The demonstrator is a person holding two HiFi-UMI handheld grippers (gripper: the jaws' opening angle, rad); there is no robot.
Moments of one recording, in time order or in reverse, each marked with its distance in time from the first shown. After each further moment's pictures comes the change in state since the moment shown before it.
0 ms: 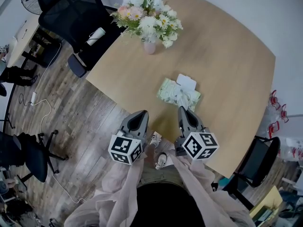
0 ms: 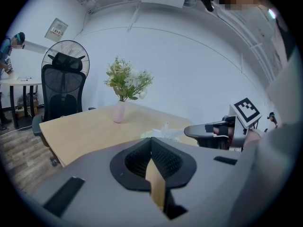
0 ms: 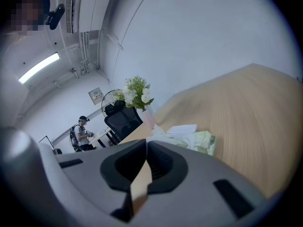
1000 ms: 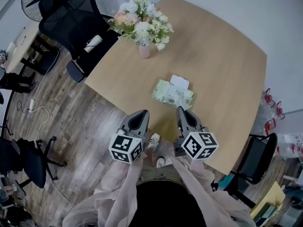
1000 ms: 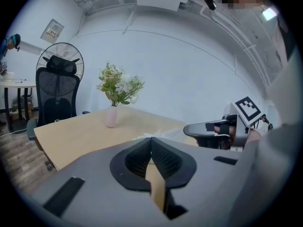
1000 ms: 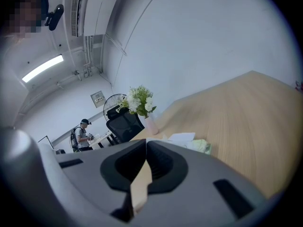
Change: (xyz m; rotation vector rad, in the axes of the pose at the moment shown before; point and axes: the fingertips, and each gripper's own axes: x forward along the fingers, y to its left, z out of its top) left arm -0.007 -0.029 0.014 0.027 -0.030 -0.052; right arm -0.031 0.012 0.020 -0.023 -0.056 0.007
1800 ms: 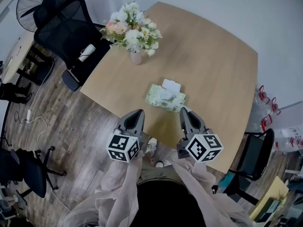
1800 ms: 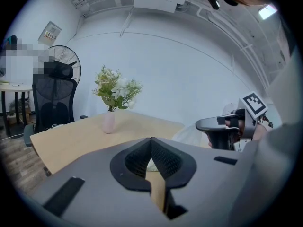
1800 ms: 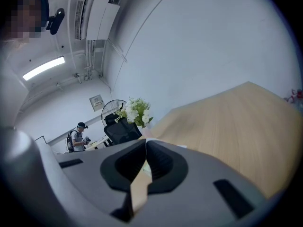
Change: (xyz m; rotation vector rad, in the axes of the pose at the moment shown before) left arm 0.011 -0.003 0.018 0.028 -0.026 -0.016; right arm -0.032 -0.011 0.037 -0.025 -0.073 -0.034
